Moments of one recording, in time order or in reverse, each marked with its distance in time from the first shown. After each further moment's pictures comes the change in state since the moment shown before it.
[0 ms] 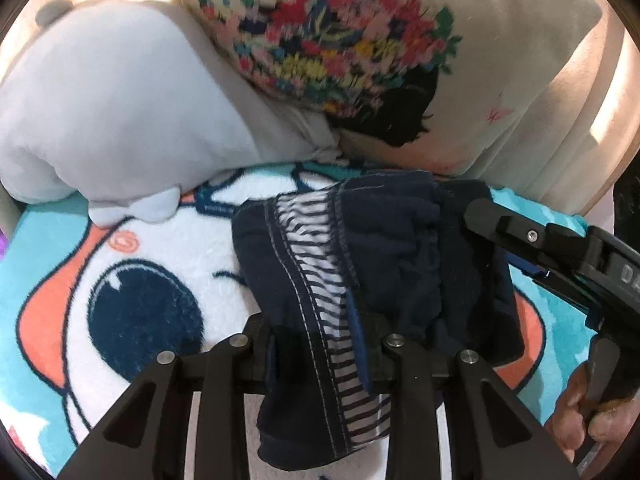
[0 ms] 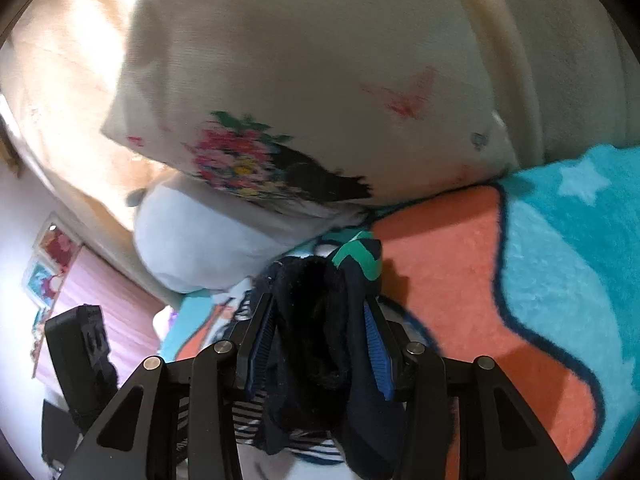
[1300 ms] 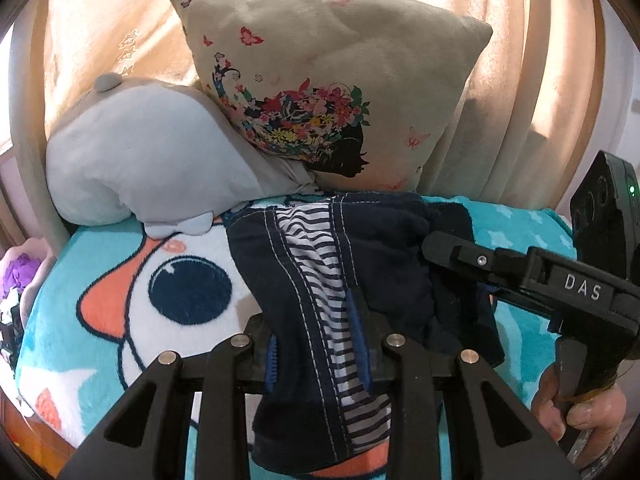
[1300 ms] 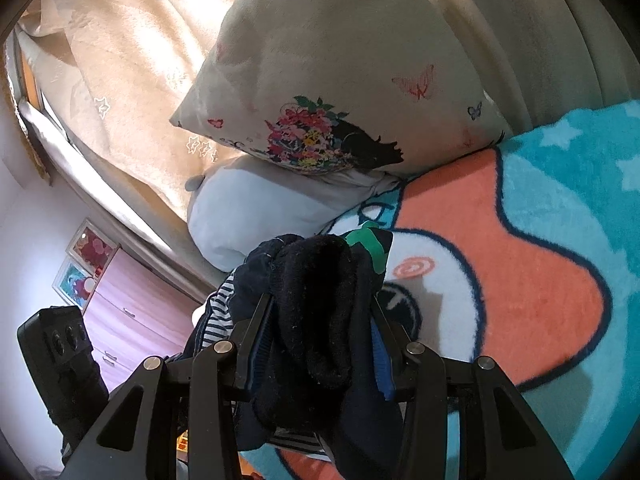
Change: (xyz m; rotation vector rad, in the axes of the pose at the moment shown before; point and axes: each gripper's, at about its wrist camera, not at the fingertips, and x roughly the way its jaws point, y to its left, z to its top) left arm -0.114 -0.028 -0.059 0.097 -0.191 0.030; right arm -0.069 0.026 -0.060 0.010 -0.037 0.139
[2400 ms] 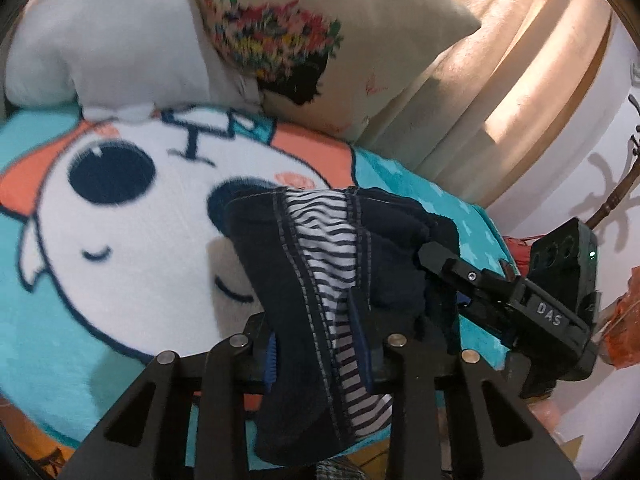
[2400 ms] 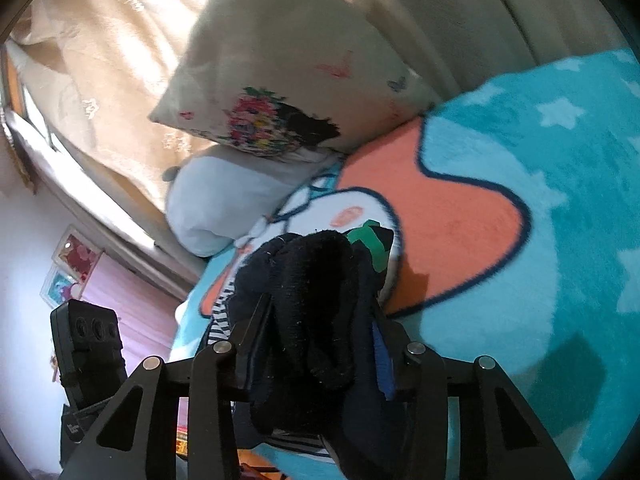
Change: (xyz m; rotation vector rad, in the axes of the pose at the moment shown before) left arm 0.002 0.005 -0.051 -0.194 0.118 -0.324; right arm -0.047 -0.034 -0.050 0.046 -0.001 -0.055
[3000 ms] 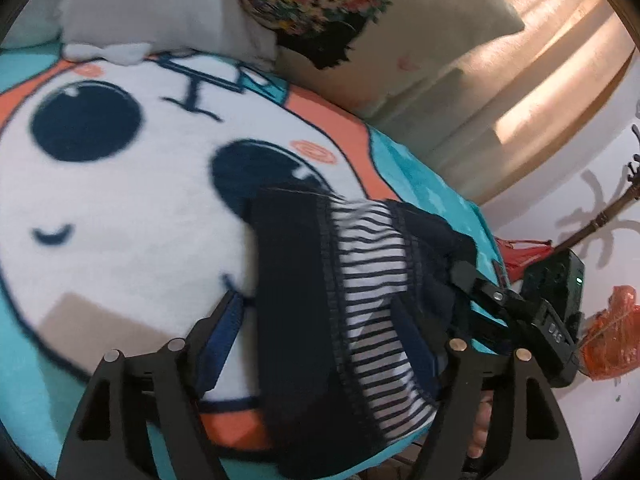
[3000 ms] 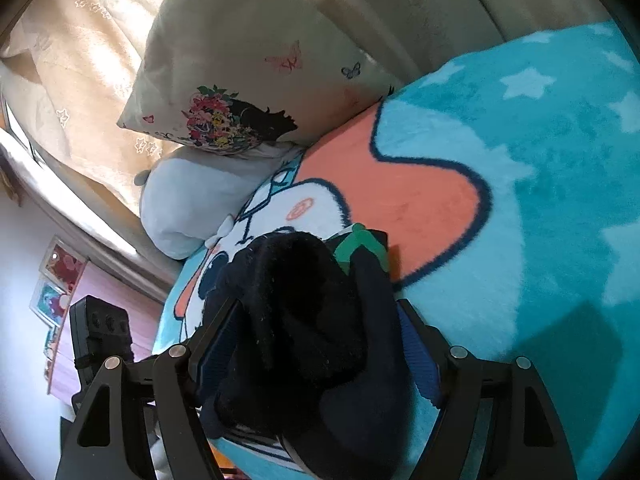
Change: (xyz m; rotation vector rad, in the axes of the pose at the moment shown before) left arm 0.058 0.043 -0.003 -0.101 0.113 -0.148; right arm 0.010 -0.041 -0.005 0.060 0.016 -0.061
